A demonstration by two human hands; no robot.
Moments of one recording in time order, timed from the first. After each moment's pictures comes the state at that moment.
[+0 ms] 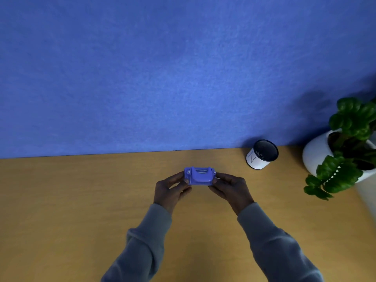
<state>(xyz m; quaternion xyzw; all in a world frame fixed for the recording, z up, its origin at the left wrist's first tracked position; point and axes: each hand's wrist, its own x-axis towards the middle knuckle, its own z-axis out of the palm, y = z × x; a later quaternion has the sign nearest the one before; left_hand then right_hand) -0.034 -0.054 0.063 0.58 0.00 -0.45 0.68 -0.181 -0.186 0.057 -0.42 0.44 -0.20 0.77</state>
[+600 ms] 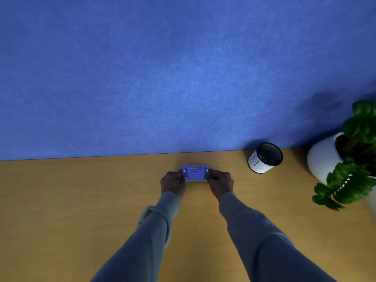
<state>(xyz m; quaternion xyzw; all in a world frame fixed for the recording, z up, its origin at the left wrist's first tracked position) 0.002 -0.108 -0.006 0.88 -0.22 -0.29 0.30 -0.124 -0.212 -0.003 -0.62 0.59 -0.11 0.51</state>
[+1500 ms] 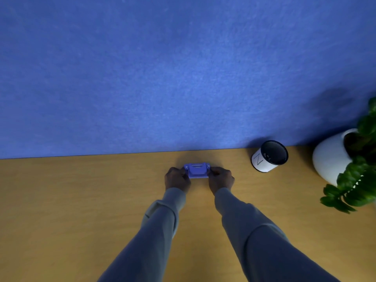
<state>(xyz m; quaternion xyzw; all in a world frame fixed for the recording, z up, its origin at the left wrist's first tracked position) 0.010 -0.125 -0.025 0.90 -0.28 -0.27 0.23 -0.103 -0.219 -0.027 -0.63 0.63 -0.11 0.43</state>
